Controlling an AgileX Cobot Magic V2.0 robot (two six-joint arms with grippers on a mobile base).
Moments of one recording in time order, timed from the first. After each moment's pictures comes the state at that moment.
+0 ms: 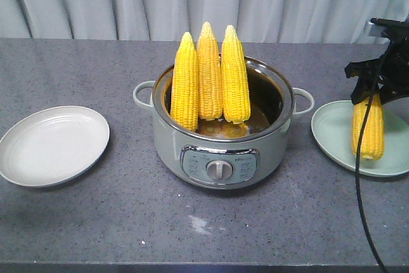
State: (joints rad) left arm -0.04 1.00 -1.15 -0.10 0.99 -0.02; right arm -0.18 2.01 -1.86 0.23 1.25 -0.25
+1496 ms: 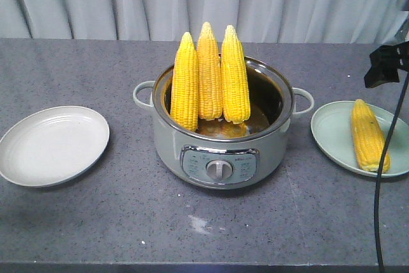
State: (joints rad) left arm -0.04 1.00 -1.15 -0.10 0.99 -0.01; right arm -0.18 1.63 -1.55 0.23 1.09 -0.29
